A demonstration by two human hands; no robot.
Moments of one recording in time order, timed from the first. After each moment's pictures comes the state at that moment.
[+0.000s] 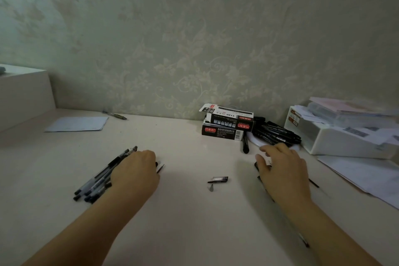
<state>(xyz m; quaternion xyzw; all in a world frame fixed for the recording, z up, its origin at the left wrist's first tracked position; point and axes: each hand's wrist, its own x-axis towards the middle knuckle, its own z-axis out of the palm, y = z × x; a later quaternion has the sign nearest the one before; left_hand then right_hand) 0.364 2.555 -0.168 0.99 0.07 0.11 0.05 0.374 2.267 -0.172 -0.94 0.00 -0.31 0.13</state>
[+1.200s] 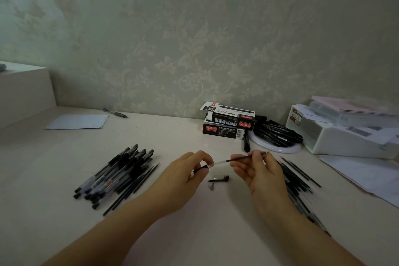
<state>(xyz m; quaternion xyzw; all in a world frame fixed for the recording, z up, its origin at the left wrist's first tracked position) 0.349 2.503 -0.177 0.90 -0.23 0.14 0.33 0.364 2.312 -0.182 -0.57 -0.02 -0.11 0.82</state>
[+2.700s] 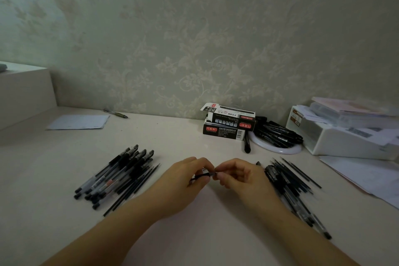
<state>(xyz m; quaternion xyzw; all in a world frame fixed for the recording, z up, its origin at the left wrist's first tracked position) 0.354 2.506 -0.184 0.90 -0.26 0.12 0.33 0.361 2.315 -0.188 -0.79 -0.17 -0.05 0.59</state>
